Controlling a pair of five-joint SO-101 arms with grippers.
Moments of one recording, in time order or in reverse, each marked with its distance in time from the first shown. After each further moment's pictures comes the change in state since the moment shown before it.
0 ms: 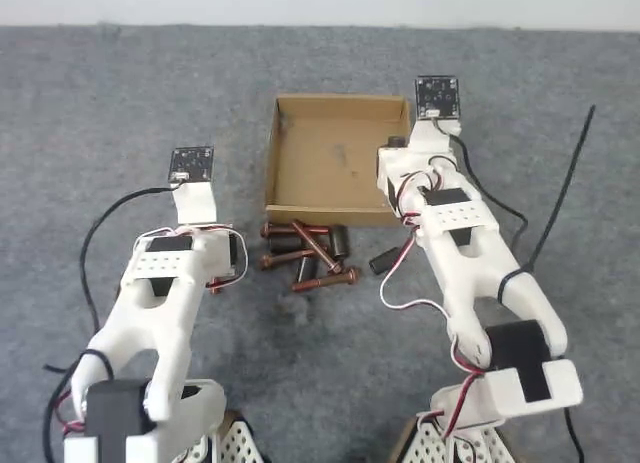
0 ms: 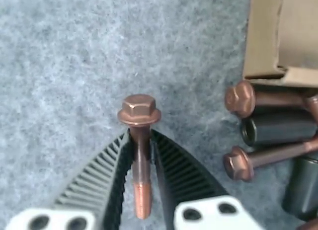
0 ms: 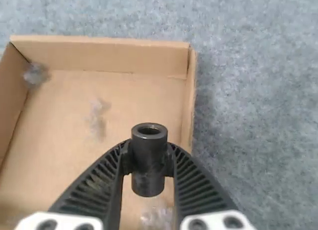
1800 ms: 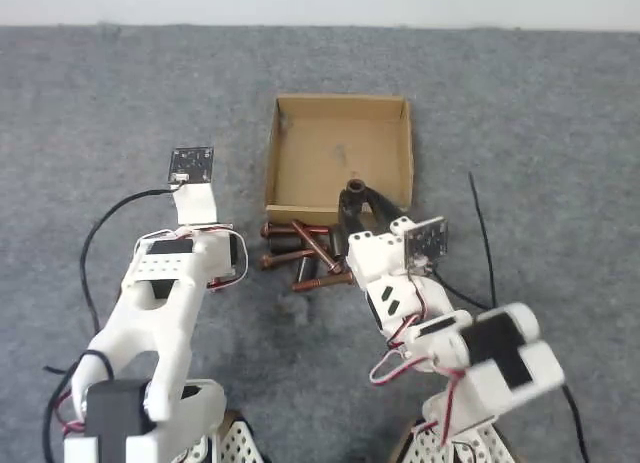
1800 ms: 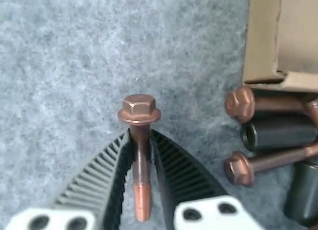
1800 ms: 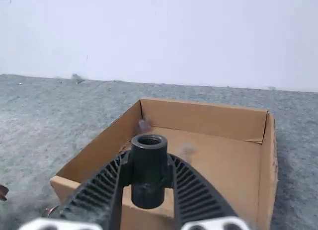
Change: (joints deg) left arm 0.0 0.0 1.2 -2.7 0.0; right arm -11.9 6.2 47.6 -89.6 0.0
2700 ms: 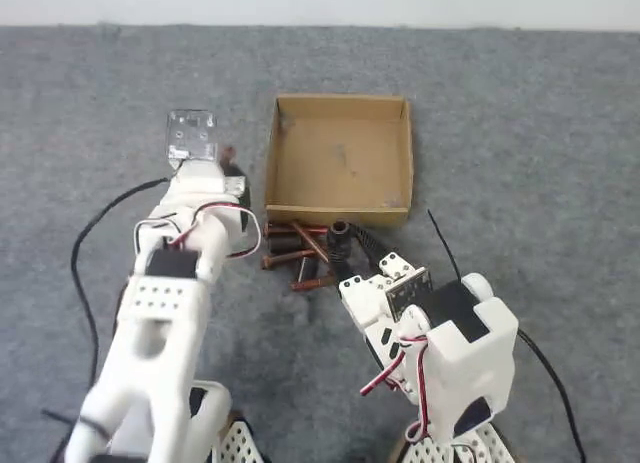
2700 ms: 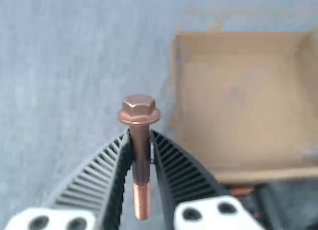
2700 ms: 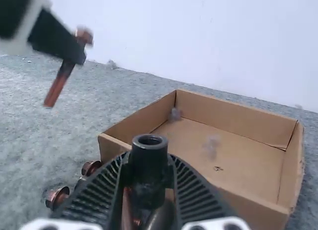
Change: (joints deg) left arm 7.0 -21.5 -0.3 -9.9 0.0; right arm -6.9 13.2 8.9 -22.7 9.0
